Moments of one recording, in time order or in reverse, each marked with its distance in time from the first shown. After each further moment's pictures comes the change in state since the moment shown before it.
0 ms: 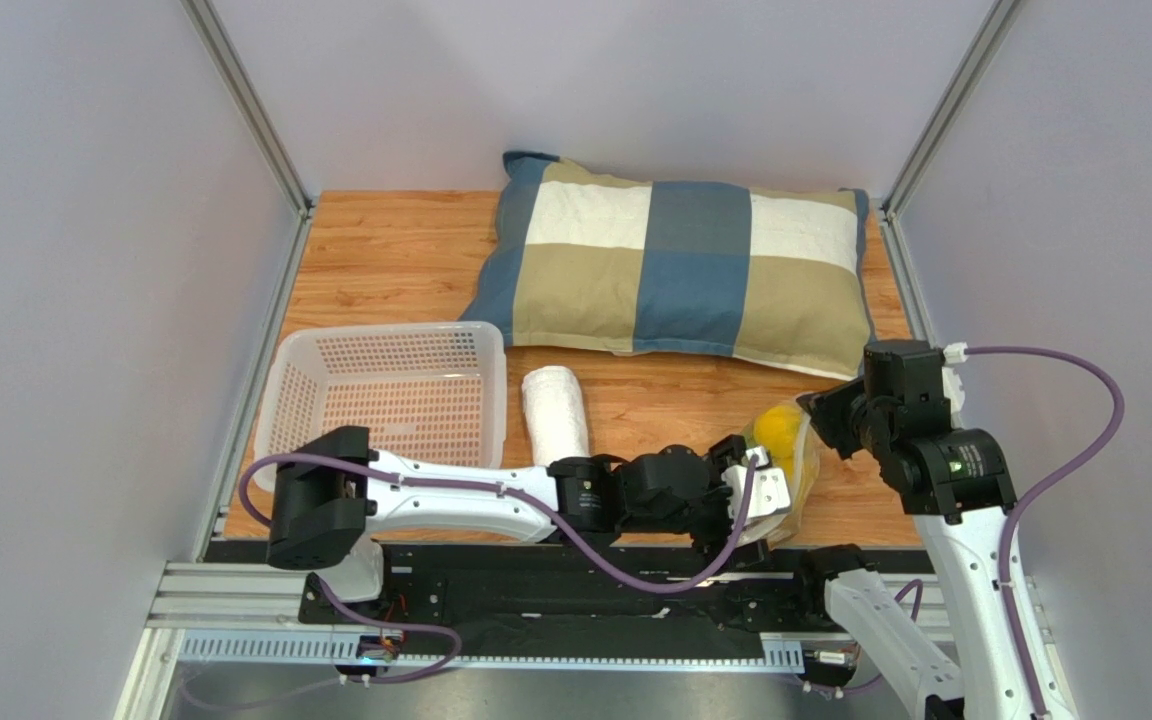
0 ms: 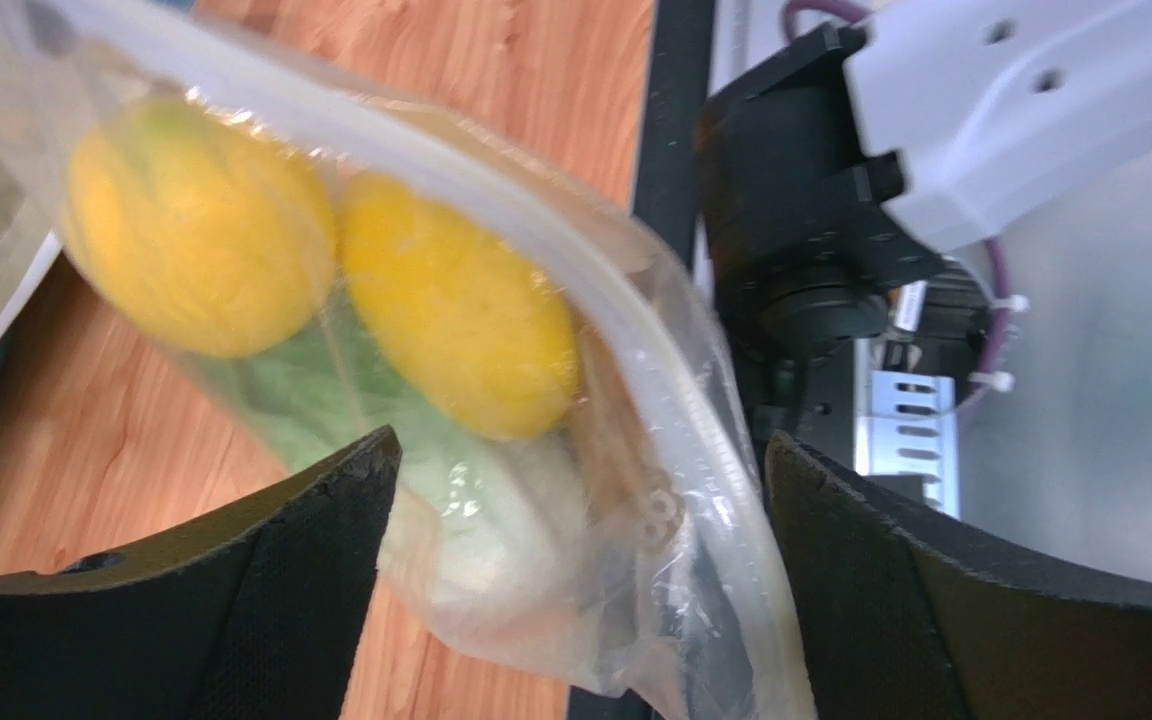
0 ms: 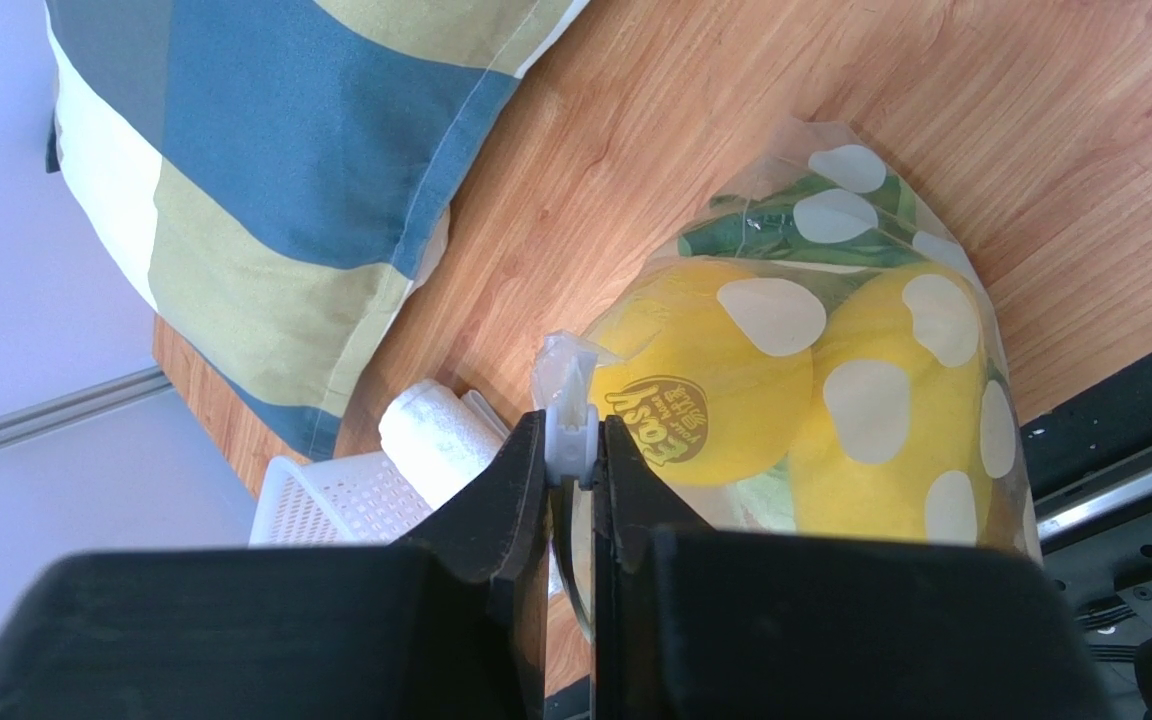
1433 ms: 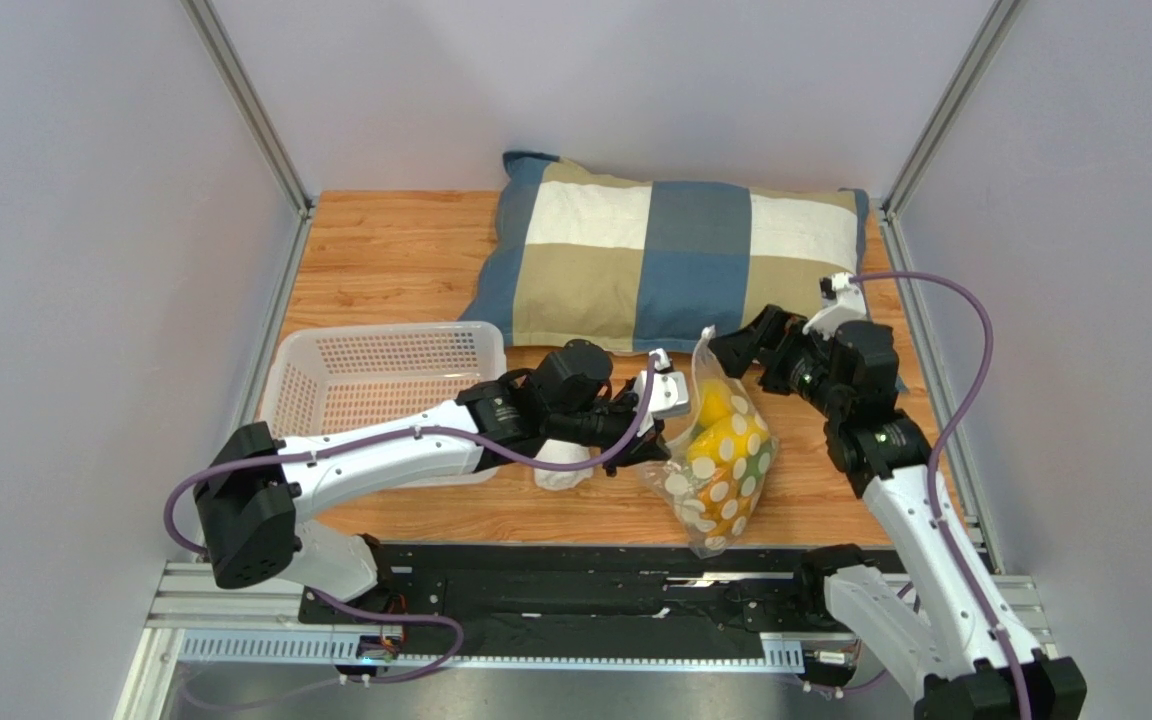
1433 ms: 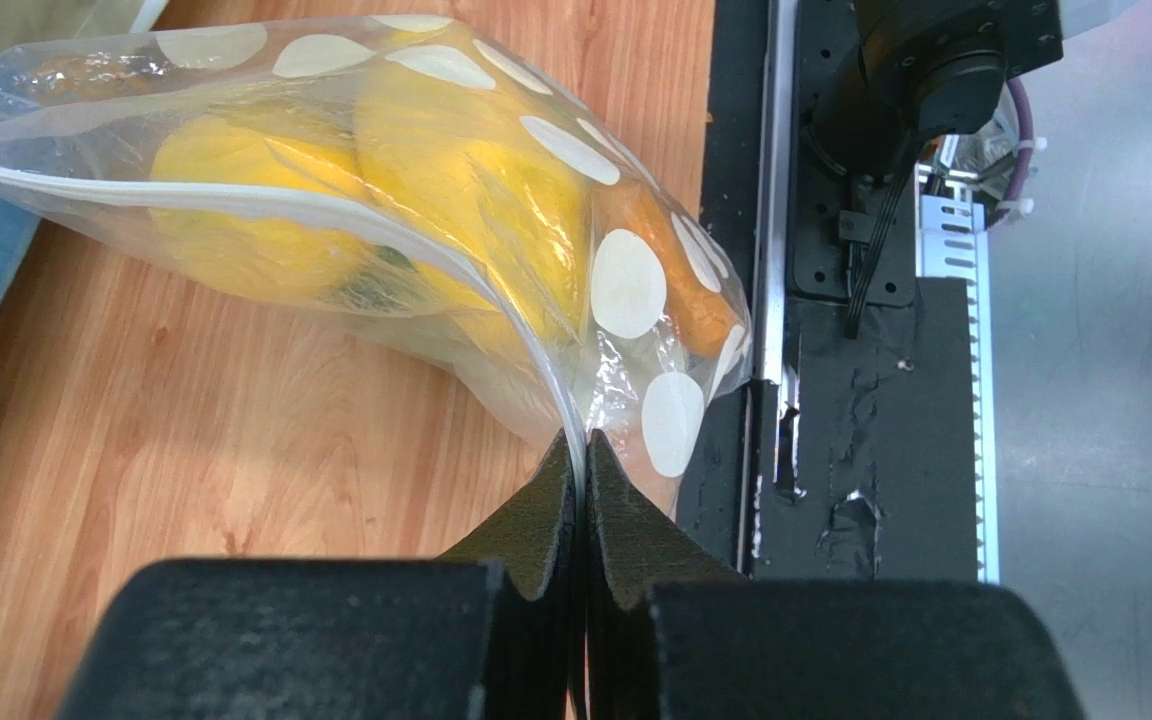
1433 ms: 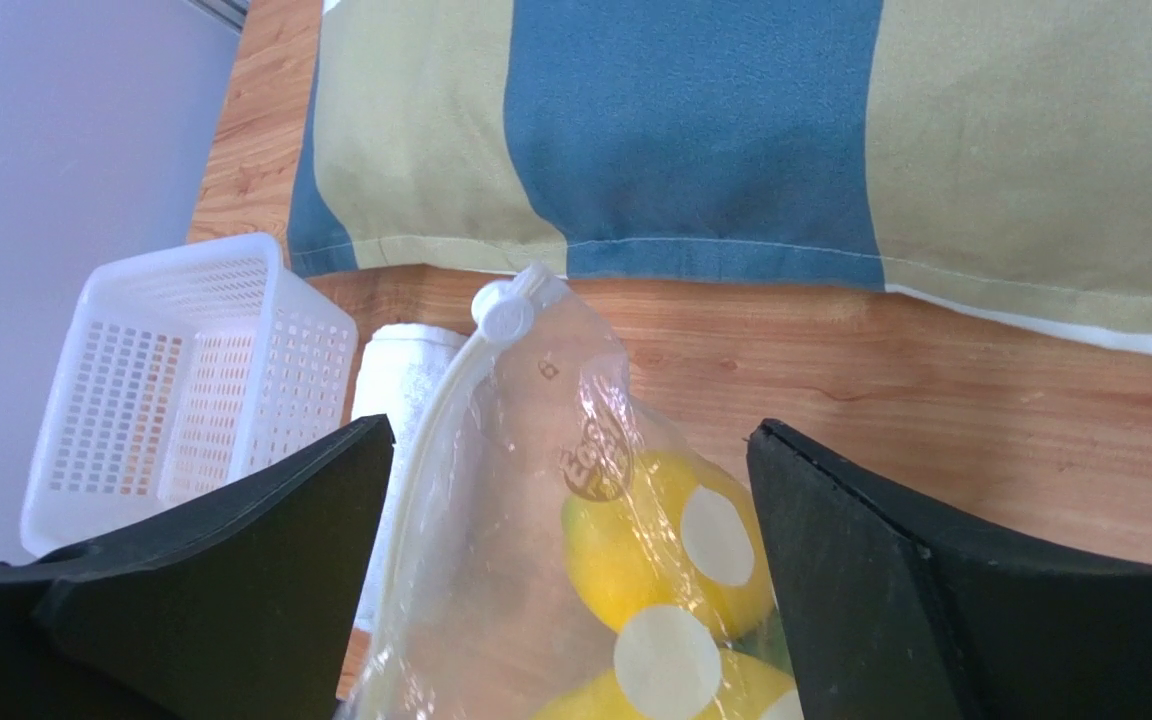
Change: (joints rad) left arm 0.378 -0.232 -0.138 -0.240 0.407 0.039; right arm 0.000 0.041 -0.403 0.922 -0.432 -0.695
